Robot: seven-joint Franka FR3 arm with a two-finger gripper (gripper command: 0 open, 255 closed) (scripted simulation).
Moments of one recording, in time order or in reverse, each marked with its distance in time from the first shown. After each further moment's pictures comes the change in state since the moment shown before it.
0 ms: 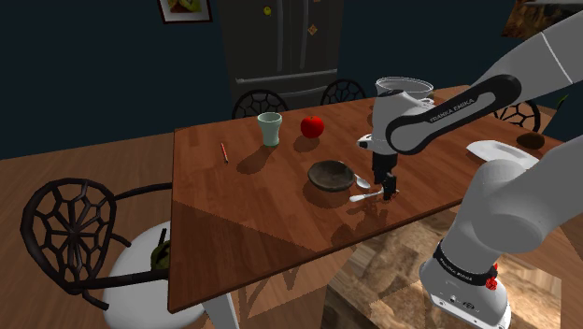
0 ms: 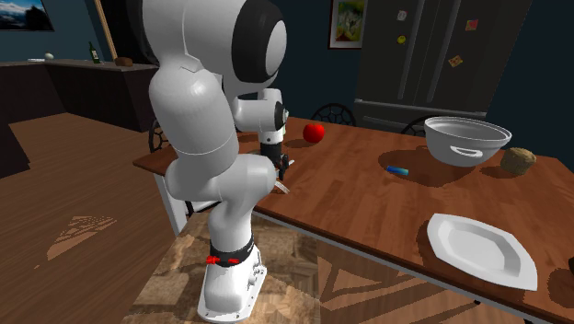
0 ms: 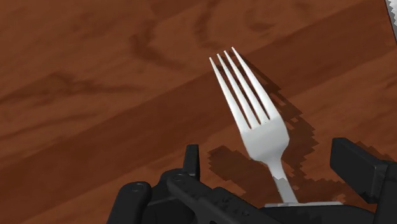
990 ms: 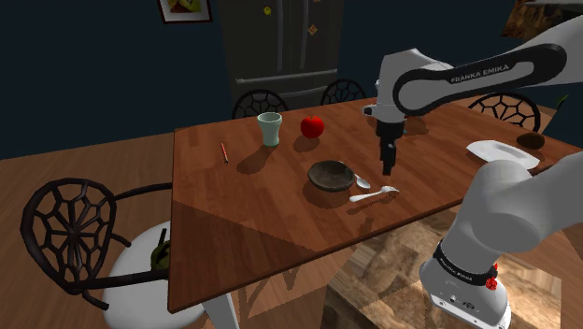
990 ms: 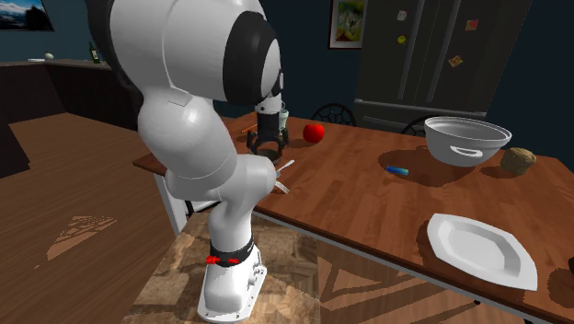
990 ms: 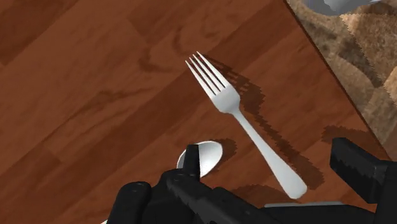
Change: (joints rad) arm -0.029 -0.187 0.132 0.158 0.124 -0.318 0.208
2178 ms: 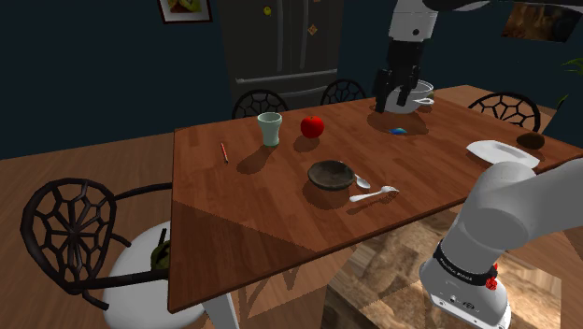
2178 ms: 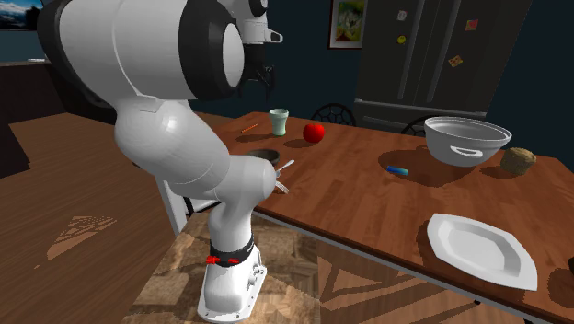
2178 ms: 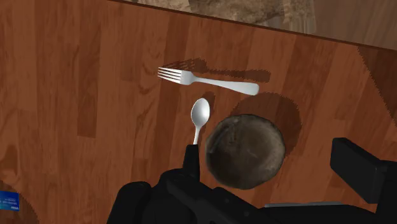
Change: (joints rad) arm -0.144 -0.041 0.268 0.458 0.225 -0.396 0.683
